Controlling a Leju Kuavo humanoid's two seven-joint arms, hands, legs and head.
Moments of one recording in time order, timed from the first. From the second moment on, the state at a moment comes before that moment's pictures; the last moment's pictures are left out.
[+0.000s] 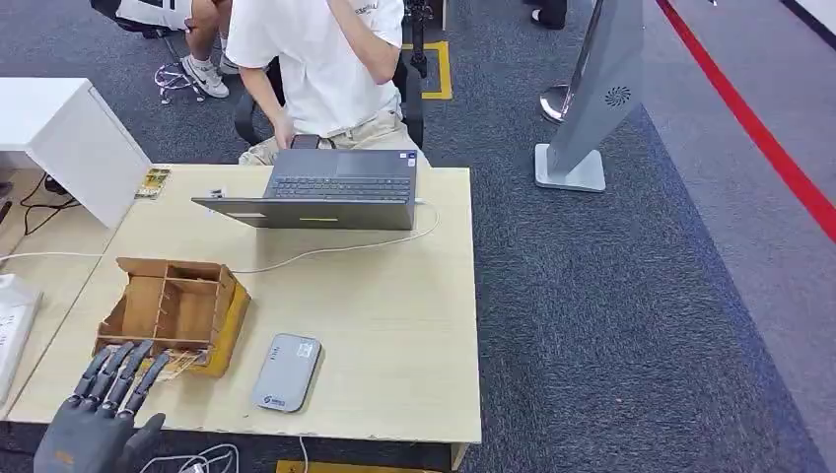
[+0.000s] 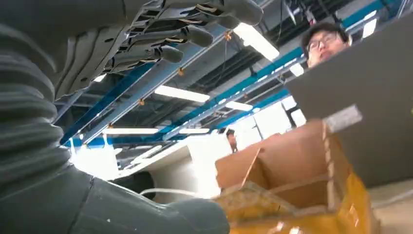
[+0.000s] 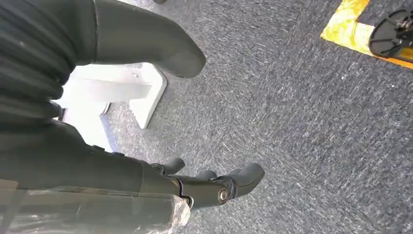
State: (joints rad) left arm 0.34 0.15 0.32 -1.56 -1.28 0.69 -0.69; right arm -0.02 -0.02 -0.93 -0.23 1.54 0.01 -0.09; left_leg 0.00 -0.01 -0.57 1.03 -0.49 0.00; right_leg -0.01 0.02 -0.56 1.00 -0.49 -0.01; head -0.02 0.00
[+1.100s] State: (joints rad) left arm 0.11 0.13 0.44 -1.27 -1.37 0.69 -0.70; right arm -0.04 -0.05 -0.89 -0.23 1.55 -0.01 -0.14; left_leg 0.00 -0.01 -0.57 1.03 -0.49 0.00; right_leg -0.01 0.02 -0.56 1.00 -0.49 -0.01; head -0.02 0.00
